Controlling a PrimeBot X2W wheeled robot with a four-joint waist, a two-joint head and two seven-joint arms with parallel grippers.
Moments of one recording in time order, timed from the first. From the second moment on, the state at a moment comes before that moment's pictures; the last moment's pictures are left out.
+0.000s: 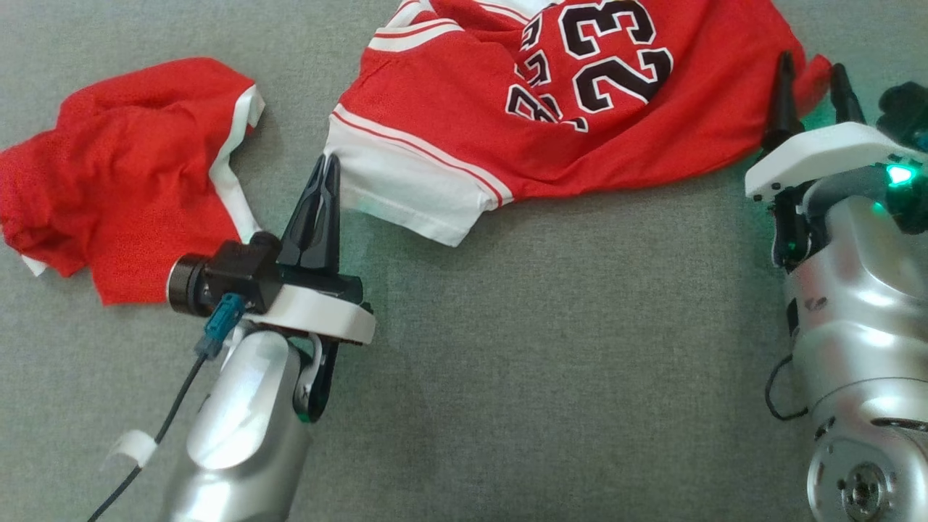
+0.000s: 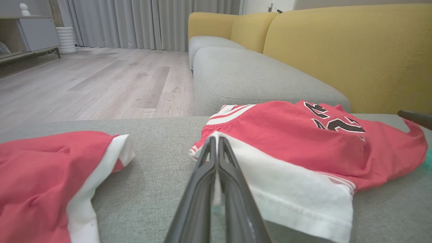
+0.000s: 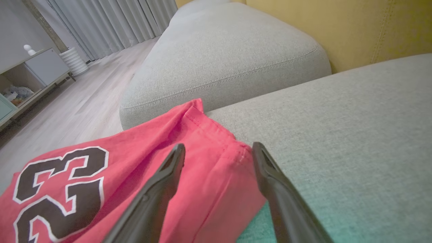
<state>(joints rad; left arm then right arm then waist) -0.47 0.05 -0.30 0.45 -0.24 -0.04 -0.25 -0.88 -0.06 -0.31 1.05 0.04 0.13 -0.24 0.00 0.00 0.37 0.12</state>
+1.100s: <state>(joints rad) -0.47 0.04 -0.25 0.43 -0.31 -0.06 -0.25 -0.89 -0.06 -0.41 1.12 -0.07 0.13 -0.25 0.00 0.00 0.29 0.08</state>
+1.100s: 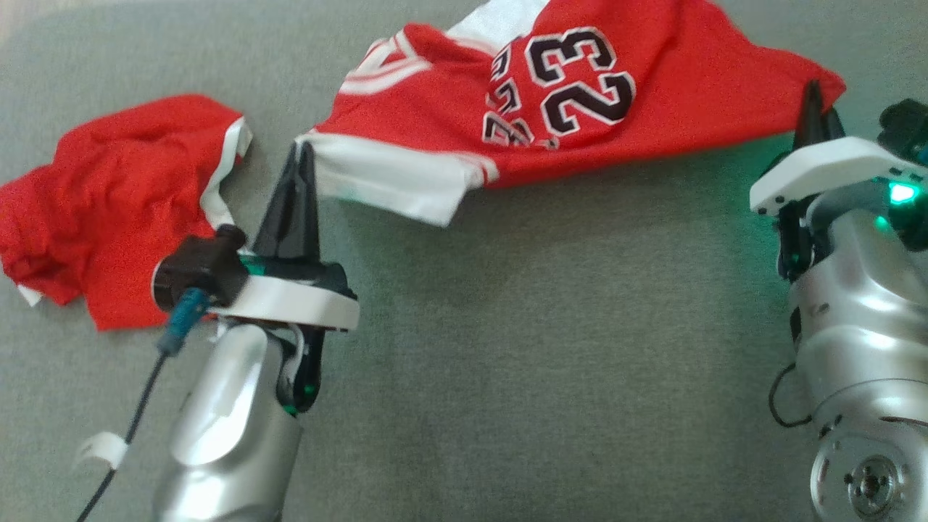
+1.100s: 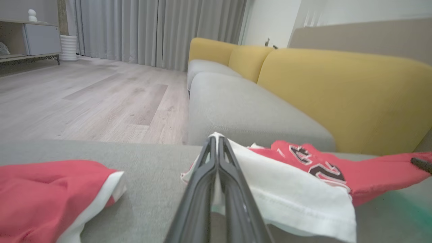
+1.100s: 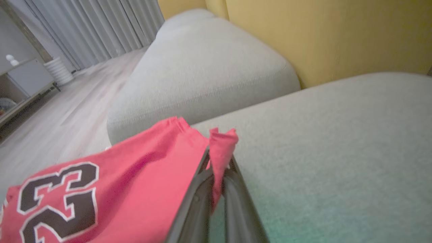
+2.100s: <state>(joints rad) -0.50 0.10 -0.10 -0.28 -0.54 0.06 0.09 -0.46 -0.13 -0.18 -0.23 0.23 0.13 0.24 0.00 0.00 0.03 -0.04</state>
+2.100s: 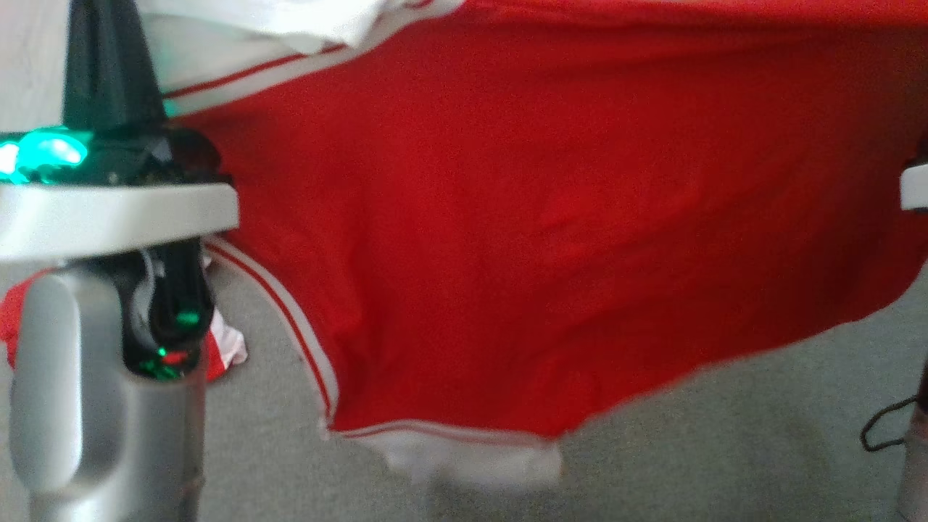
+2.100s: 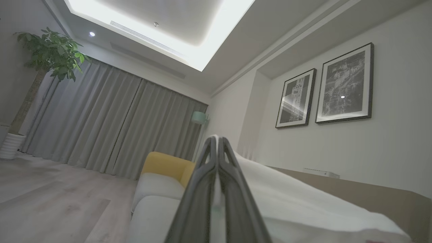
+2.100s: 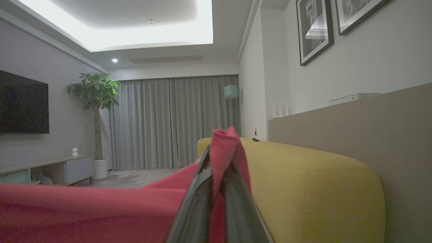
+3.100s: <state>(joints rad) -1.42 0.19 -0.13 0.77 -0.41 -0.09 -0.21 -1.36 -0.18 -0.10 0.90 -0.03 0.13 -0.14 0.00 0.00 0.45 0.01</state>
